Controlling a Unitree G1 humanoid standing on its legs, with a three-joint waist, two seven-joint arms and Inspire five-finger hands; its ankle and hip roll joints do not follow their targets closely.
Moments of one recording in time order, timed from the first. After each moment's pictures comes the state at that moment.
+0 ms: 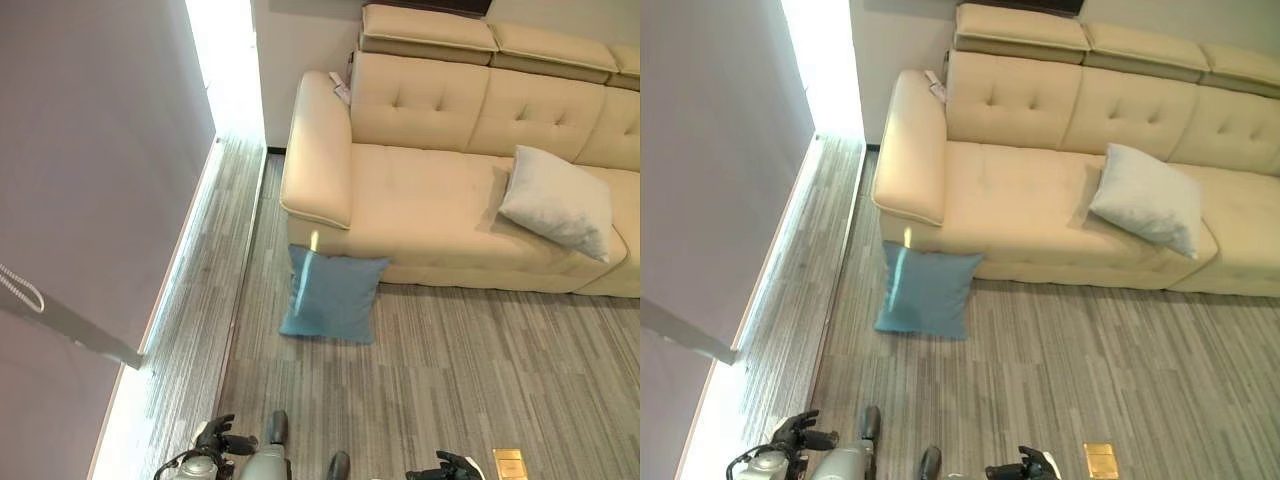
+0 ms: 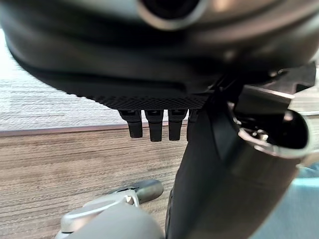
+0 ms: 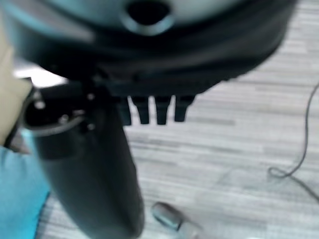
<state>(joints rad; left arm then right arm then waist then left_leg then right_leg) -0.10 0.24 -0.16 1.29 -0.15 -0.08 0.11 -0.02 -0.22 0.21 1.29 0.15 -0.05 -0.14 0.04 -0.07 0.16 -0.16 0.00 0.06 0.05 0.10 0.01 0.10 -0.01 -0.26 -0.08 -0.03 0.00</state>
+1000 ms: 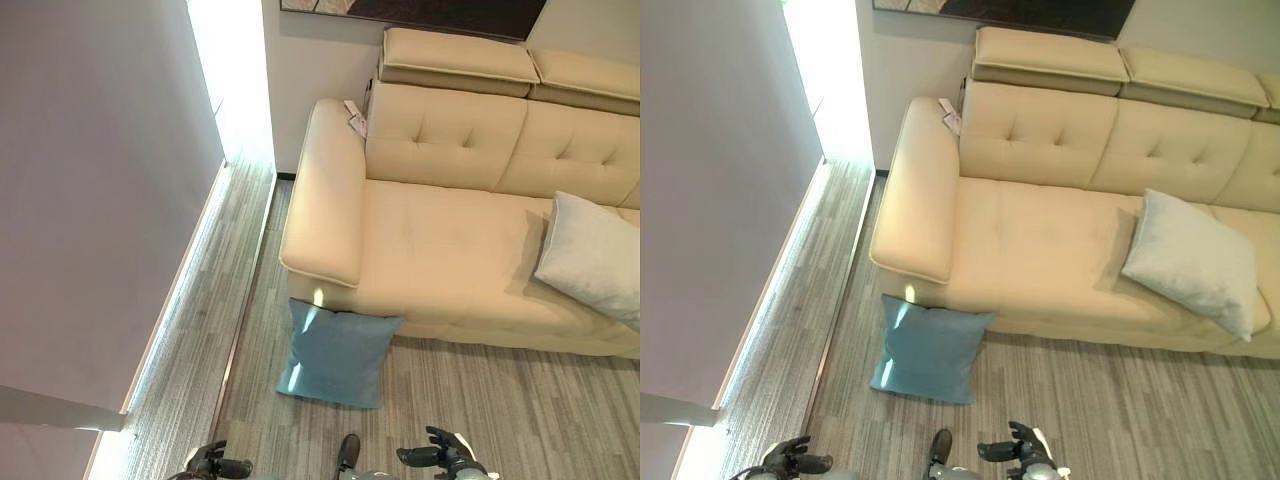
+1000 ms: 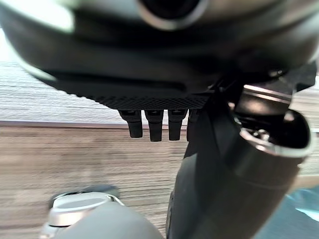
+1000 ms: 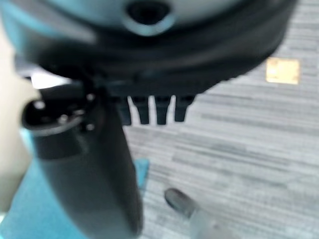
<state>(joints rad) -0.10 0.25 -0.15 1.27 -0.15 -0.08 0.10 -0.10 -0.24 0.22 1.21 0.14 -0.07 -0.14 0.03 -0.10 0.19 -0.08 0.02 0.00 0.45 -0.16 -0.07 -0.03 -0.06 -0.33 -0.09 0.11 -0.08</state>
